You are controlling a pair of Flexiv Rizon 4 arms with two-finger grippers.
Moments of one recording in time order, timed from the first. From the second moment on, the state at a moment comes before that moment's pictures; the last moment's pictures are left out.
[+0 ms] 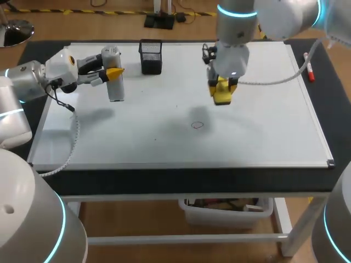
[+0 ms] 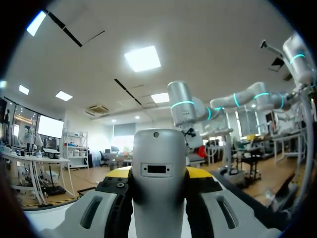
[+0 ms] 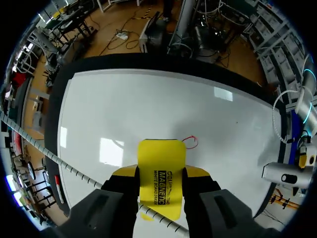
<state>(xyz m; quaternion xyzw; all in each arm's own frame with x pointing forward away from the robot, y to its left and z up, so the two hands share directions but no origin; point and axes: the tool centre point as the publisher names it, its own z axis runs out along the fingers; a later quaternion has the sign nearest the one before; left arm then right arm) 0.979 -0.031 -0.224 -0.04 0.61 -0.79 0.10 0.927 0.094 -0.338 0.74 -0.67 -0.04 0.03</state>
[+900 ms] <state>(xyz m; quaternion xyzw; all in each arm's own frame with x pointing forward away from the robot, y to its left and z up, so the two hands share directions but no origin) 0.979 -0.031 -0.224 -0.04 0.61 -0.79 0.10 0.894 0.158 -0.409 0.77 -0.64 -0.02 0.05</state>
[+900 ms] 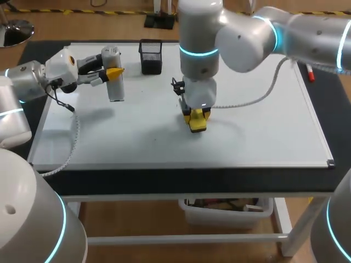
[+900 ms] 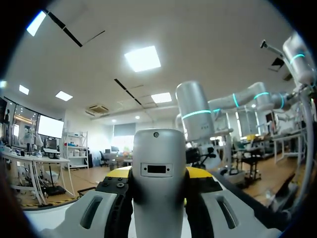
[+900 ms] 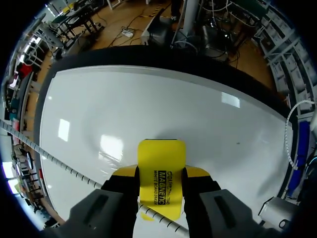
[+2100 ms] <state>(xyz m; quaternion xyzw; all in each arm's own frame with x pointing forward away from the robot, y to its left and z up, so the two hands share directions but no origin) 0.979 -0.031 -0.224 -0.04 0.61 -0.79 0.10 0.905 0.114 -0.429 0.72 -0.69 -0.02 0.07</state>
